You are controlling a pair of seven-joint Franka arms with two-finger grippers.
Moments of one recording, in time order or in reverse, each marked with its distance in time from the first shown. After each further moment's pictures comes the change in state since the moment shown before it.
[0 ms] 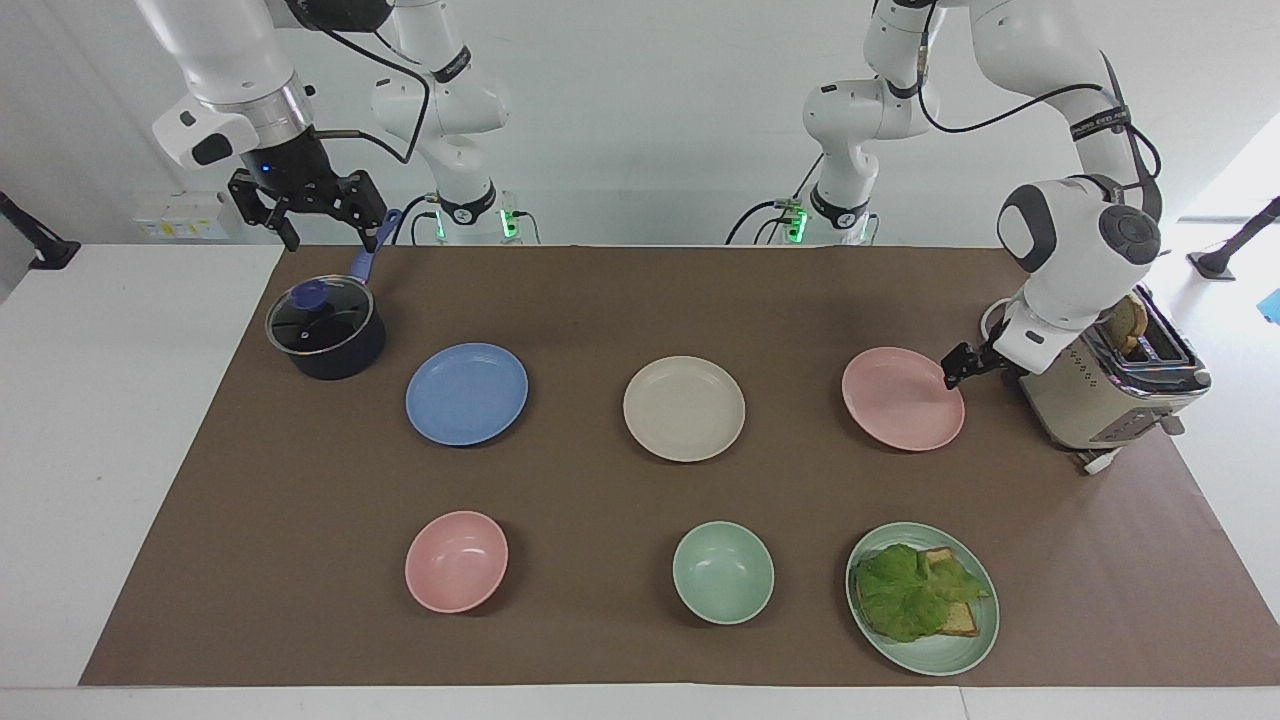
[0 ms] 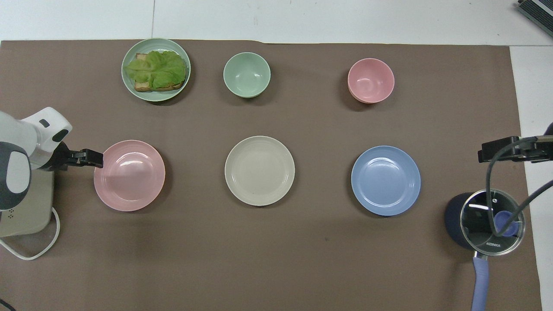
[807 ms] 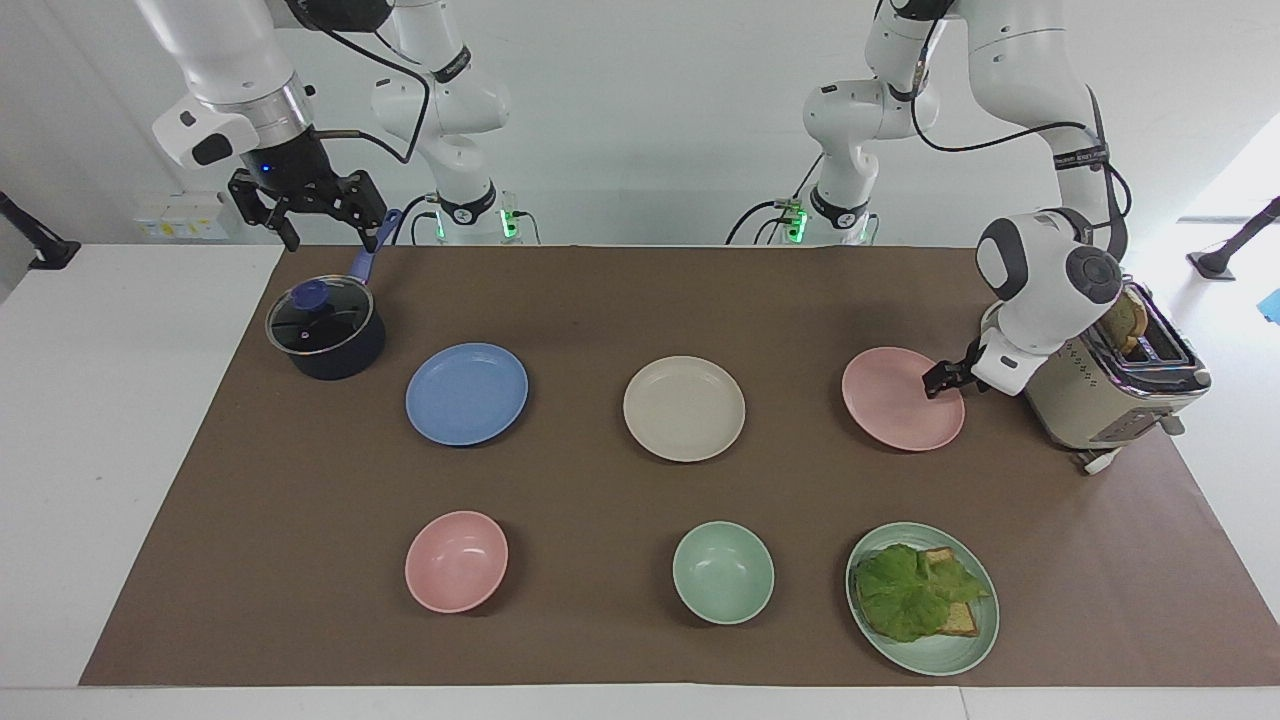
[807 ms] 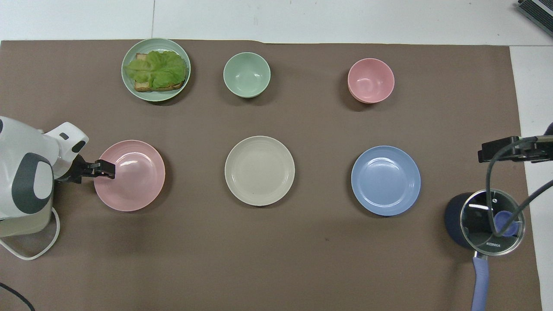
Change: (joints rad) left arm 0.006 0.041 -0.008 -0.079 0.000 0.059 -0.073; right arm 0.000 0.000 0.000 0.000 0.000 0.000 0.000
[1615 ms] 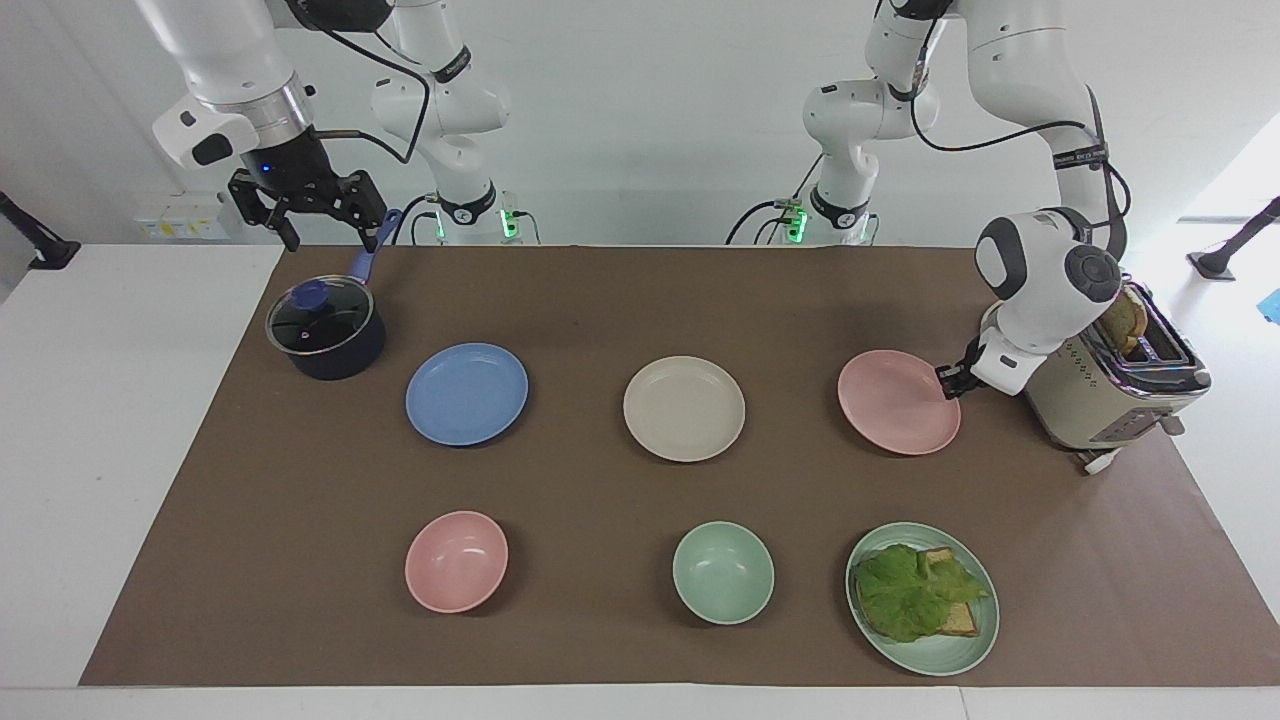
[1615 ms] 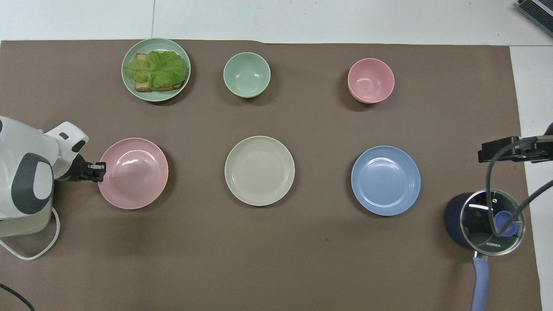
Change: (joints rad) left arm 0.000 -0.008 -0.003 0.000 0.000 -0.004 -0.005; right arm 0.000 0.000 0.000 0.000 0.000 0.000 0.000
